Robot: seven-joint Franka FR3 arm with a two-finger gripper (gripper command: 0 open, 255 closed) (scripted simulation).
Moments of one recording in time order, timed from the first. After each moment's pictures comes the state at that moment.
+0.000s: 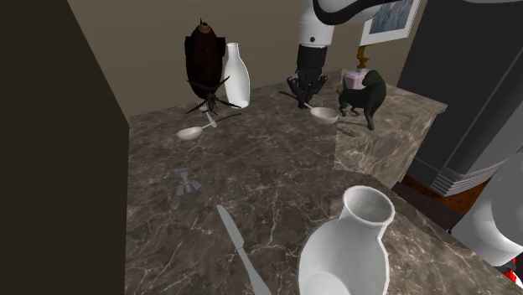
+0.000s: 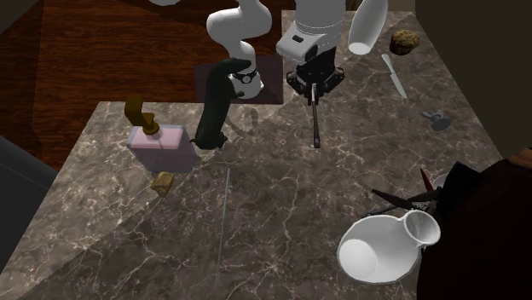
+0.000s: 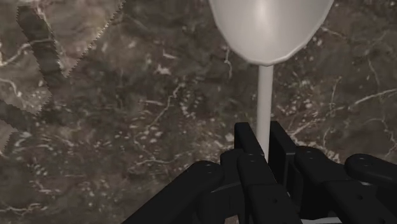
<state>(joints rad) 0.07 -0.13 0.09 -1.89 0.13 1.78 0.38</state>
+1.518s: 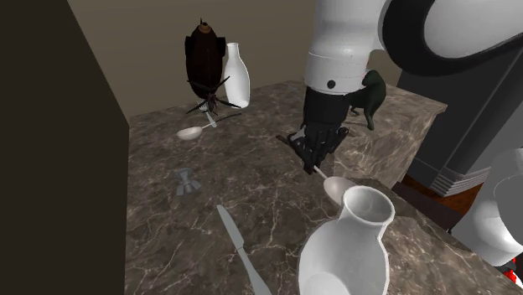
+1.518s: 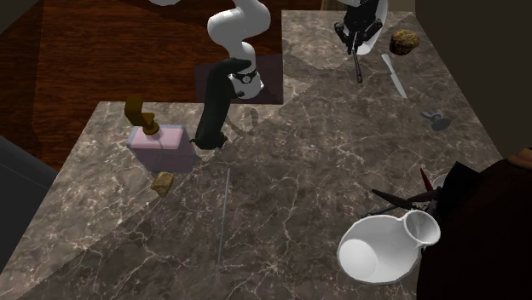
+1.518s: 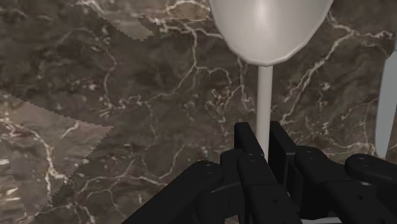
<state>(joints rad) 0.26 -0.45 0.37 -2.21 0.26 1.84 0.79</state>
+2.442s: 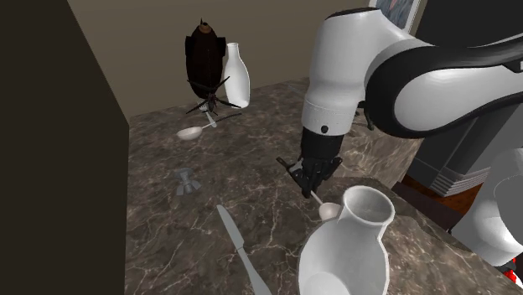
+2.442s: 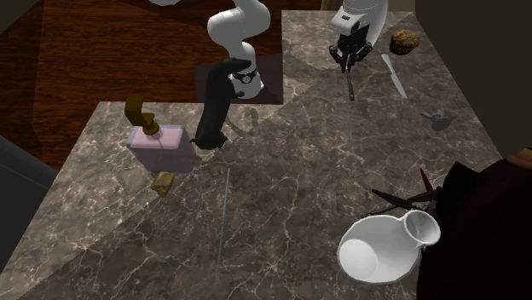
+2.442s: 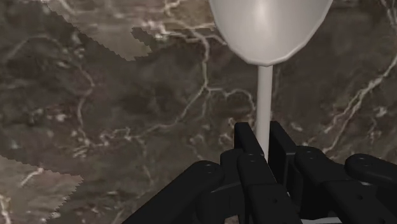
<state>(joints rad) 0.27 -0.43 0.41 -2.37 0.28 2.03 0.78</state>
